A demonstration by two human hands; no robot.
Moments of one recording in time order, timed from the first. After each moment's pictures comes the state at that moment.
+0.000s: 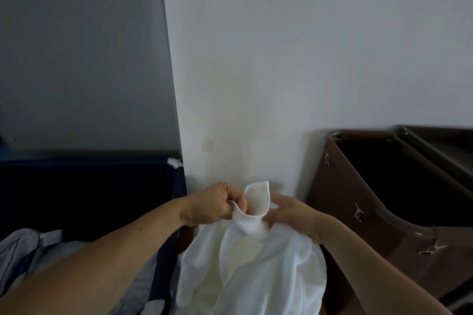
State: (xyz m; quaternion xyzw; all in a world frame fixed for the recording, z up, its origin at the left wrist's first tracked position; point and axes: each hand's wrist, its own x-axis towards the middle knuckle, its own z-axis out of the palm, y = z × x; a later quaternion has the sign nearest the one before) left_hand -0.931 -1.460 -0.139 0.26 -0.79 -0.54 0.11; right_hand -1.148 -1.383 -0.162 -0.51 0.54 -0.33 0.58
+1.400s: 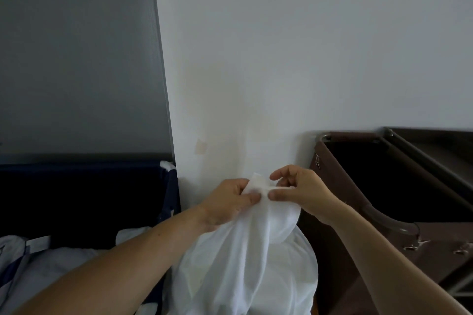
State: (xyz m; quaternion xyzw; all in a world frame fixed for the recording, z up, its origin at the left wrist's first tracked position) left_hand -0.973 -1.443 -0.147 0.35 -0.68 -0.60 0.25; right_hand -1.171 -1.379 -0.122 -0.55 0.64 -0.41 0.35
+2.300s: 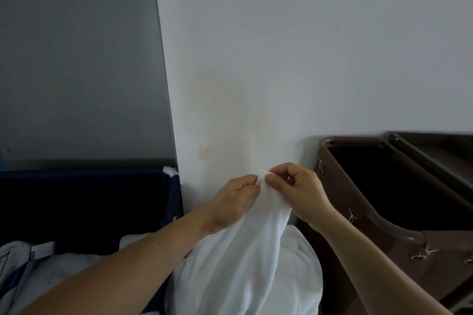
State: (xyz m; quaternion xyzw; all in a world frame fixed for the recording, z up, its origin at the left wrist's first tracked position) left_hand -0.976 -1.433 -0.123 0.31 -0.72 -0.55 0.29; right_hand -1.140 -1.377 -0.110 -0.54 0.61 -0.53 0.24
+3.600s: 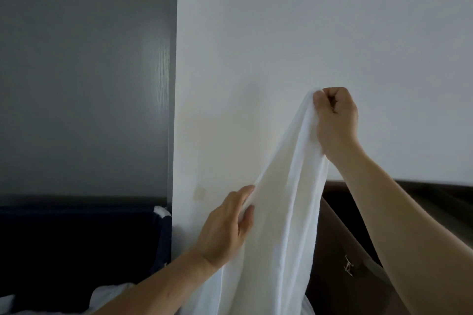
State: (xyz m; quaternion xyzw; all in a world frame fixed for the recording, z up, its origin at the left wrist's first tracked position) left_hand -0.957 -1.458 -0.126 0.21 -0.81 -0.12 0.54; right_hand -1.149 -1.428 0.080 -0.49 0.57 -0.66 -0.07
